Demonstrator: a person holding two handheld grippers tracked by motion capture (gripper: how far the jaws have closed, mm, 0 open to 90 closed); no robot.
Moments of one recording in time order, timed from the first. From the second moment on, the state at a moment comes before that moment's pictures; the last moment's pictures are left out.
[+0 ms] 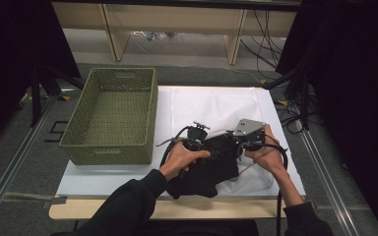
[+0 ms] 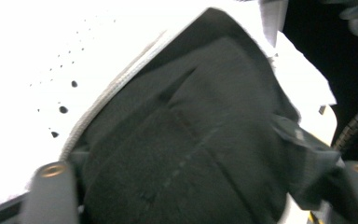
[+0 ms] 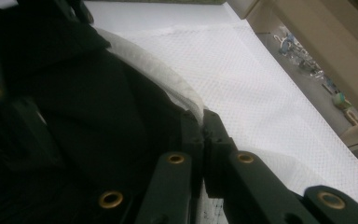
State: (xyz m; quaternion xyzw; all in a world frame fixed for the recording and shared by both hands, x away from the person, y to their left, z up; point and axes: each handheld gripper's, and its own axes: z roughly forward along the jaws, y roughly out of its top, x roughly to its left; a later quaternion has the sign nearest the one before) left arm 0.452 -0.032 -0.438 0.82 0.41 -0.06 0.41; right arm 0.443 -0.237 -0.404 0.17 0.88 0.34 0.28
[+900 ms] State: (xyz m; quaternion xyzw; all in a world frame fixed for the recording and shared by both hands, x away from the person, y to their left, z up) left arm 0.411 0.032 -0.377 0.85 0.32 0.01 0.42; right arm 0.444 -0.238 -0.404 0.16 0.88 0.34 0.29
